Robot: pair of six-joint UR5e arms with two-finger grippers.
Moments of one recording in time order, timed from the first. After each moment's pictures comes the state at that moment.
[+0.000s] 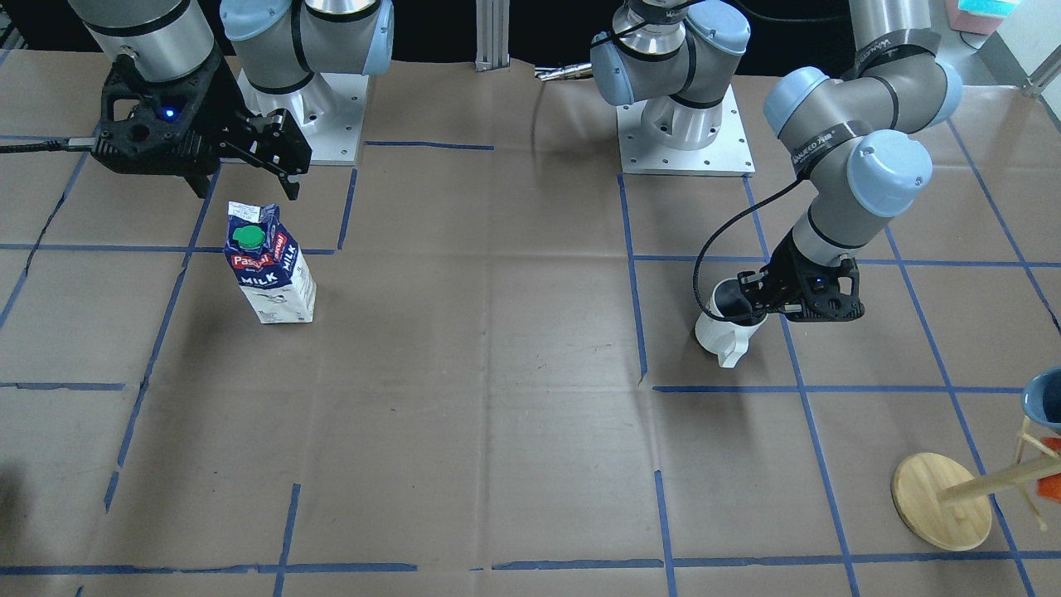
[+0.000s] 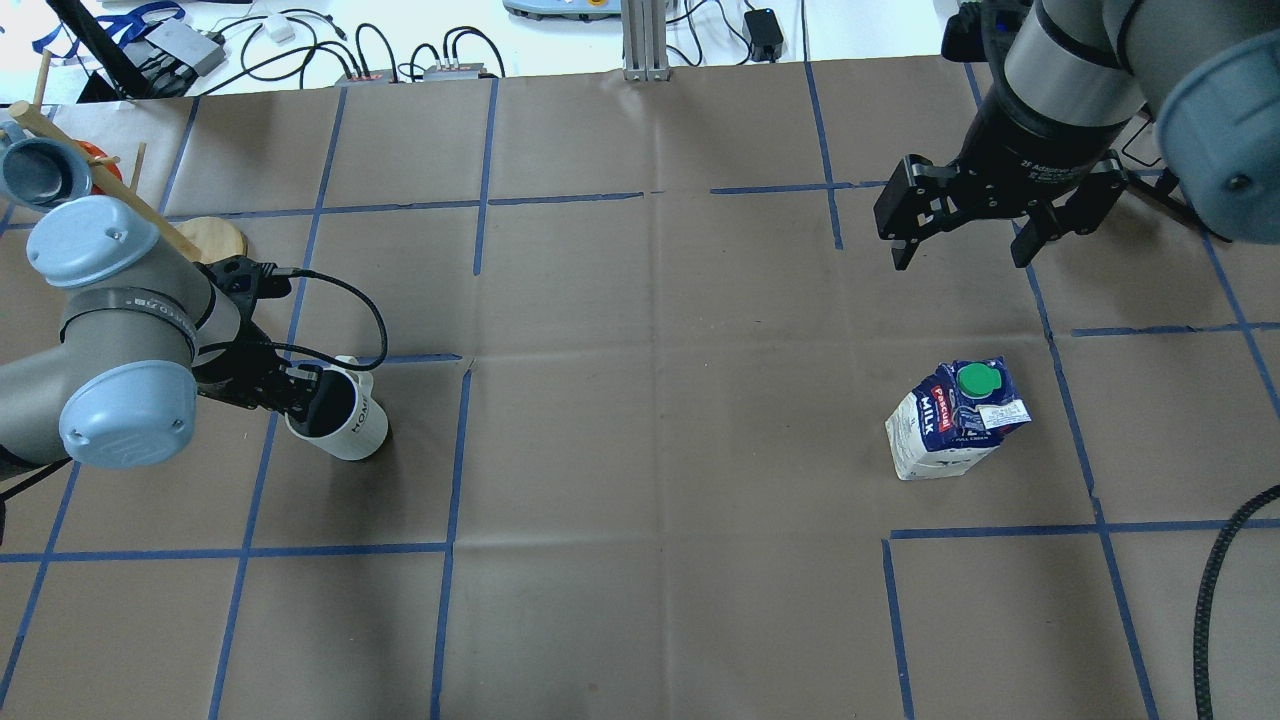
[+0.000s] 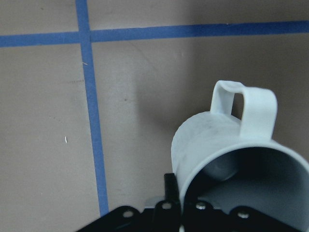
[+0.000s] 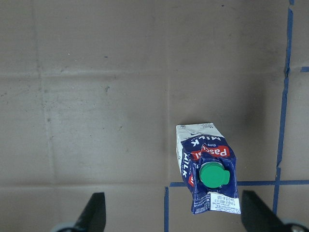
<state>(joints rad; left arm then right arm) -1.24 -1.67 -2.10 -0.96 1.57 0.30 1.56 -1.63 1.63 -1.55 -1.55 0.00</state>
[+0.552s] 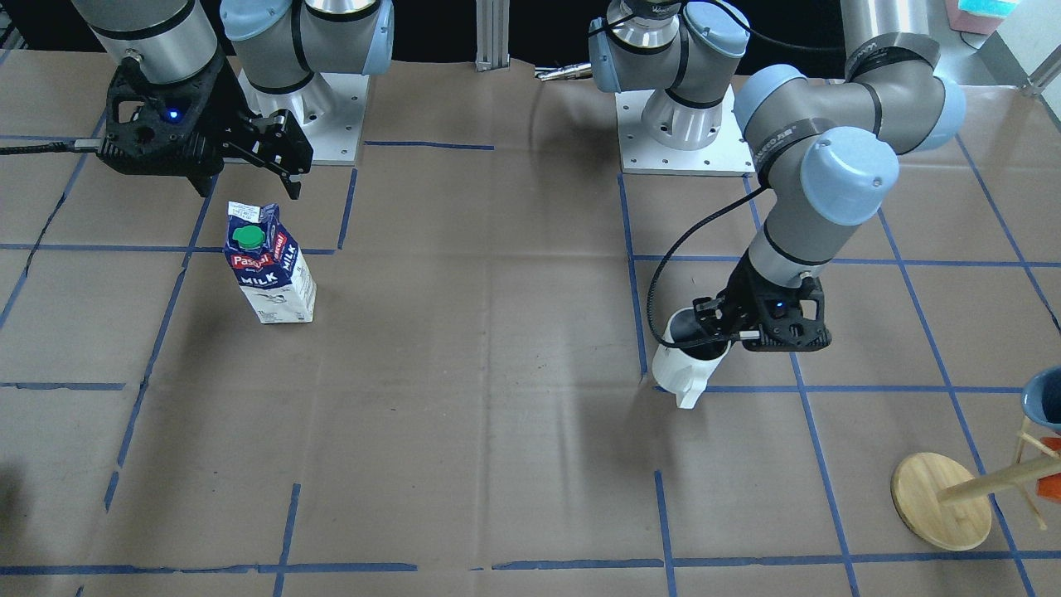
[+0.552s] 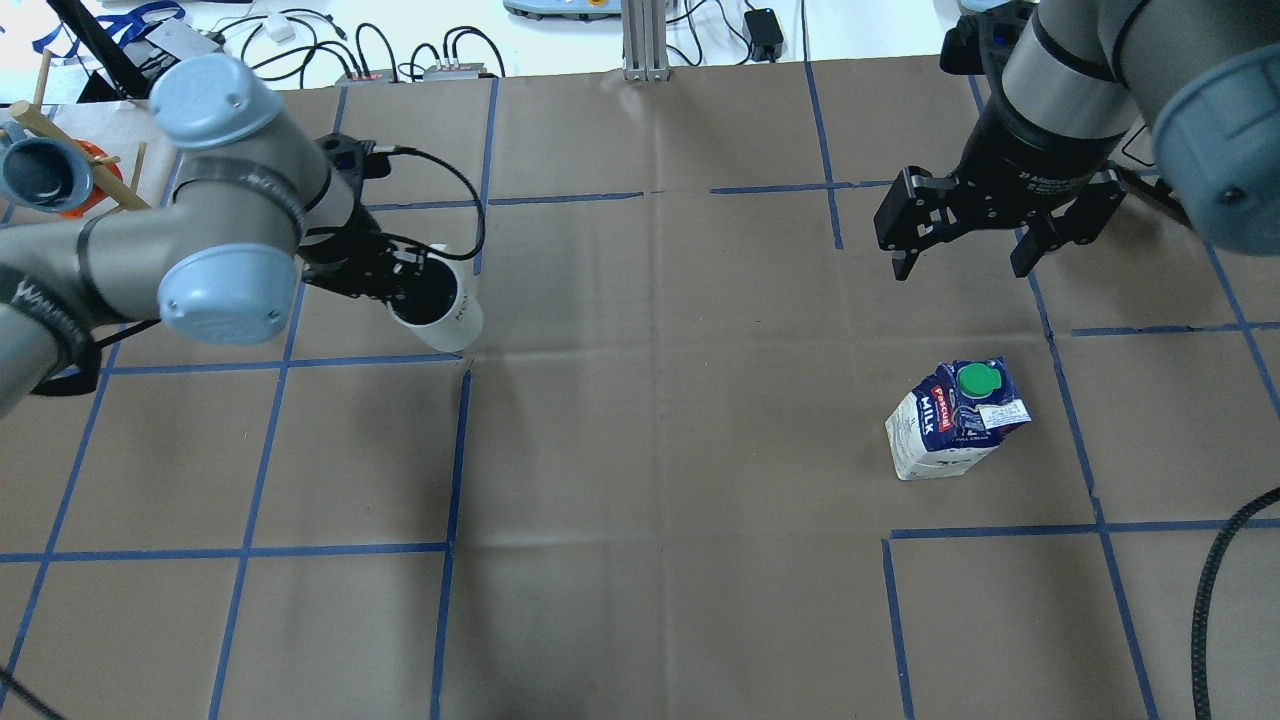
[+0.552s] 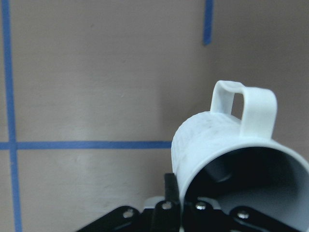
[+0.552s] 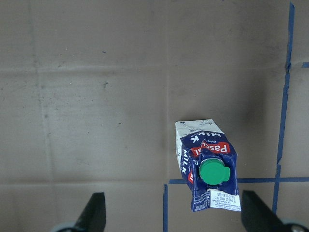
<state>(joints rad) -1.56 -1.84 -1.75 -1.07 1.54 0.01 1.56 -1.64 1.65 -1.55 -1.56 0.00</state>
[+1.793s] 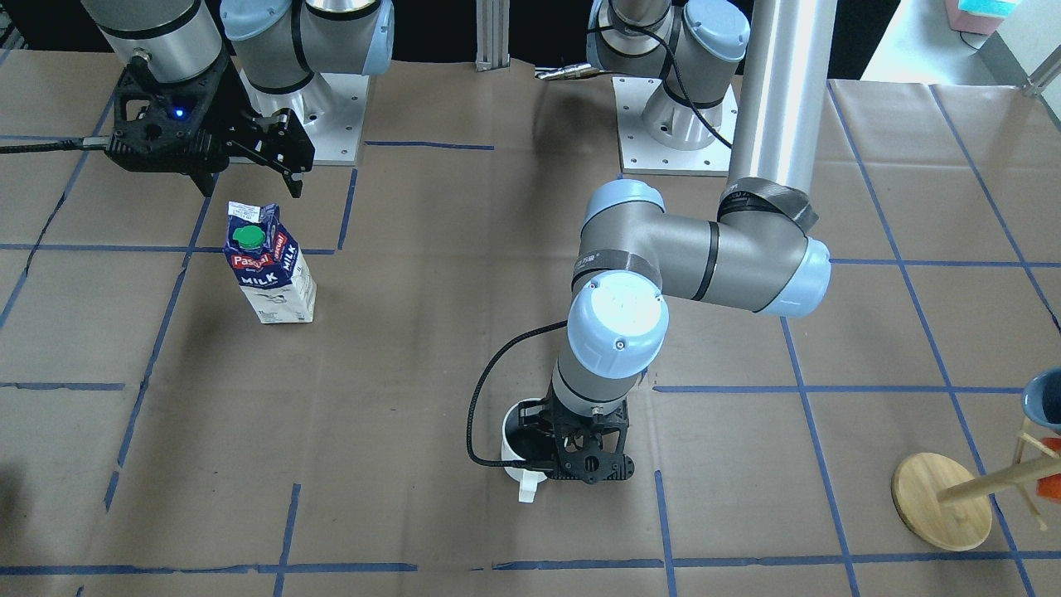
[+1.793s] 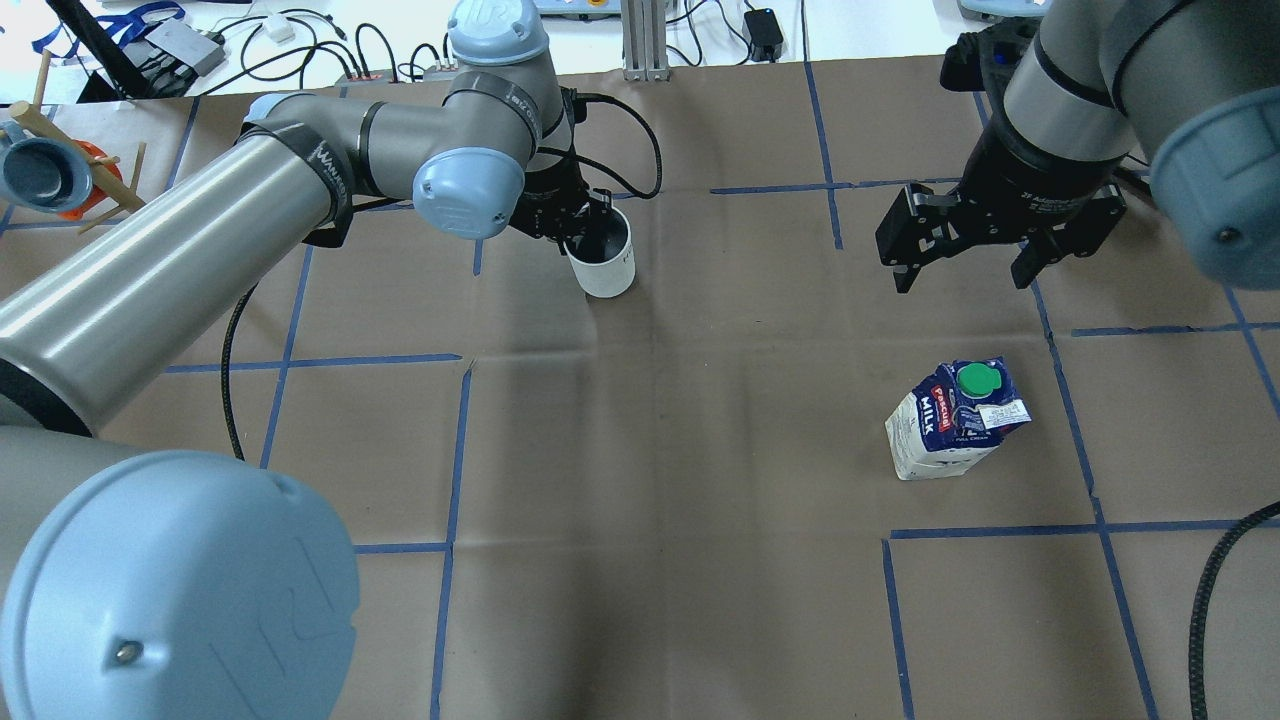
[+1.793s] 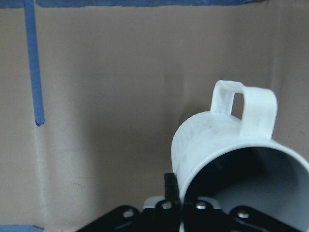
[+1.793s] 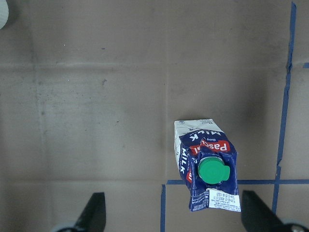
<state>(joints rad) -1.78 -2.16 -1.41 -1.12 1.54 -0.19 1.55 -1.66 1.69 -1.59 -1.56 -0.02</state>
